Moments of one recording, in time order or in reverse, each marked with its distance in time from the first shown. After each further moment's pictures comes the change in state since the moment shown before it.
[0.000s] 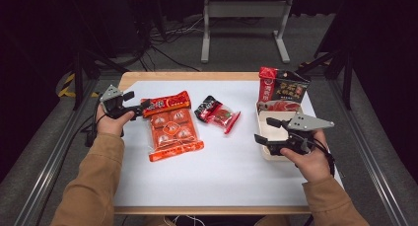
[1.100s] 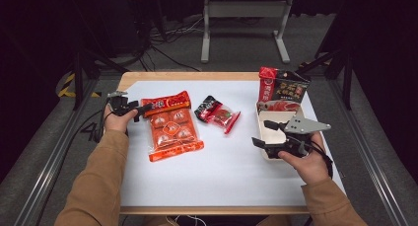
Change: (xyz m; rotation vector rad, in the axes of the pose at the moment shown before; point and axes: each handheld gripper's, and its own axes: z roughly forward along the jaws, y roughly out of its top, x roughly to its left) left arm 0.033 -0.031 0.042 0.174 -0.003 -0.233; right arm 0.007 -0.003 0.003 0.015 0.015 -0.019
